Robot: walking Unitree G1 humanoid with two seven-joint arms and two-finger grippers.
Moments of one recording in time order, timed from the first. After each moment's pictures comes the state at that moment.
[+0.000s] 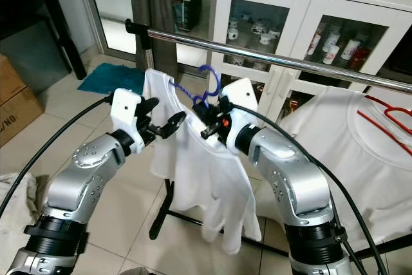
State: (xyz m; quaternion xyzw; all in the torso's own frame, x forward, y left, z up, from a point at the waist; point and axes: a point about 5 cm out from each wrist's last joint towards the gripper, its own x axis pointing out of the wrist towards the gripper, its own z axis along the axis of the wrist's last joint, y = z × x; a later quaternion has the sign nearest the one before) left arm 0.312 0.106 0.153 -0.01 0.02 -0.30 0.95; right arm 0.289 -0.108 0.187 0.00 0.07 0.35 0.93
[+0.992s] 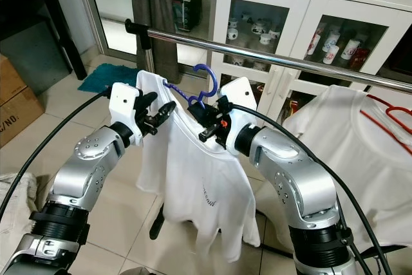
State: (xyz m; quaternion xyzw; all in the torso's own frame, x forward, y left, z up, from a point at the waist) left arm 0.331 0.116 0.148 0.01 0.02 -0.25 0.97; right arm 0.282 -0.106 0.196 0.00 0.07 0.38 0.92
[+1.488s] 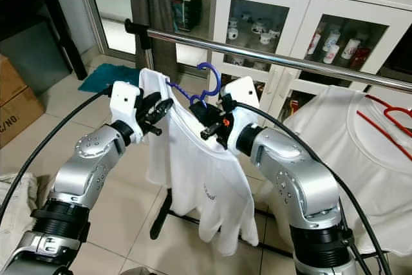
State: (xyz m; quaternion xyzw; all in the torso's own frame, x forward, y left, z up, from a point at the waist) left arm 0.333 0.115 0.151 0.01 0.01 -0.26 0.97; right arm 0.282 -0.109 0.196 0.02 0.07 0.37 0.93
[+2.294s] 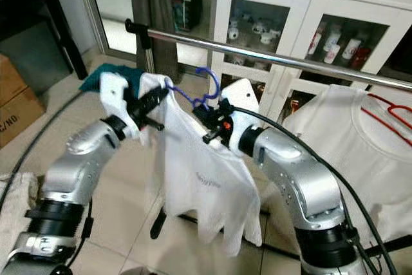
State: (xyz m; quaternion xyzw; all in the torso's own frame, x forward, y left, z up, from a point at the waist) left arm 0.327 0.122 0.178 -0.06 -0.04 -0.31 0.95; right arm 0.282 -0.114 0.193 -0.04 0.08 0.36 0.93
